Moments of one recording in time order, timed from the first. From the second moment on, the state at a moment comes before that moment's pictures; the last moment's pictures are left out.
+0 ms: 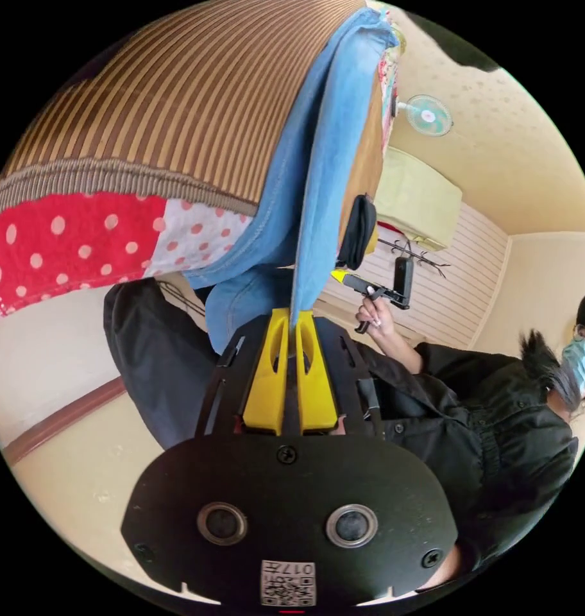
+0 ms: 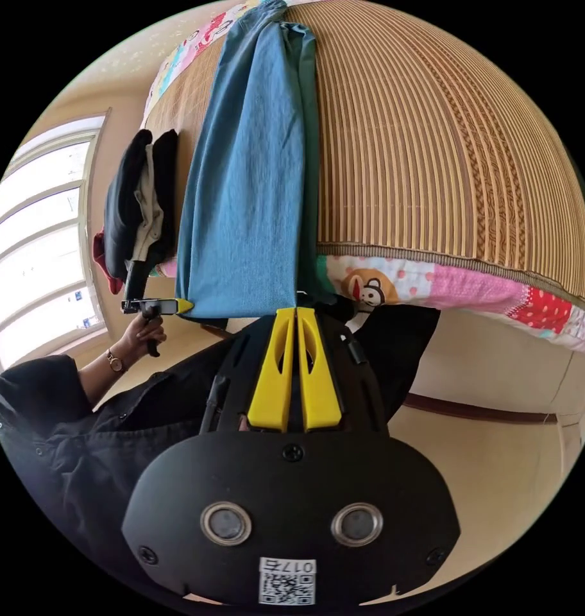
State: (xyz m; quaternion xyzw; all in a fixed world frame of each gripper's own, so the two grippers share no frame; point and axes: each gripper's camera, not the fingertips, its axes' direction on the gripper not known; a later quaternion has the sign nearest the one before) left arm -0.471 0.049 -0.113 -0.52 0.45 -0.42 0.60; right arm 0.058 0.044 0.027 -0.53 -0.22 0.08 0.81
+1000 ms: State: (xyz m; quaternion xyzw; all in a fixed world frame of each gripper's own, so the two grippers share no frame) left arm -0.323 0.006 0.036 -0.47 0.14 -0.32 0.81; right arm 0.139 -0.024 0.113 -0.37 -0.31 0.28 0.83
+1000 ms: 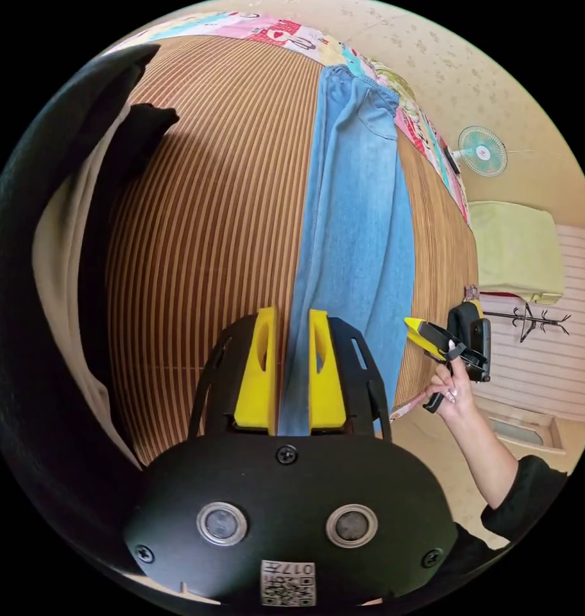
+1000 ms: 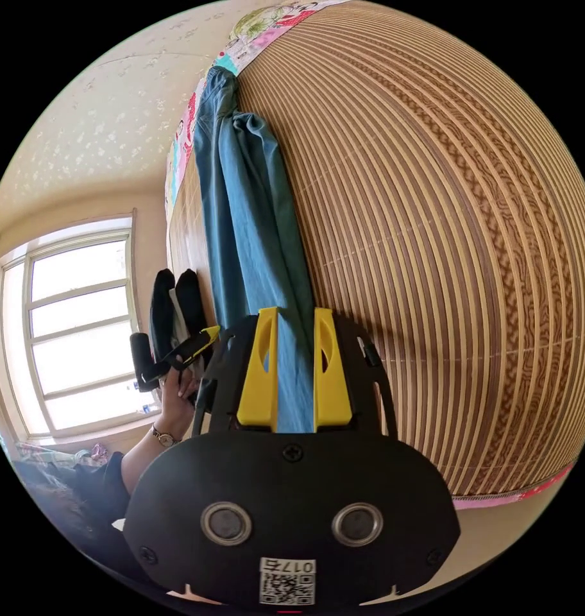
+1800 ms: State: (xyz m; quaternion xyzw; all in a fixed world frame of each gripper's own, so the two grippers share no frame) left arm -0.260 -0.029 -0.148 -0.29 0.50 -0.34 0.74; right arm 0.187 -0.012 -0.076 -0.23 -0.64 0.24 0.70
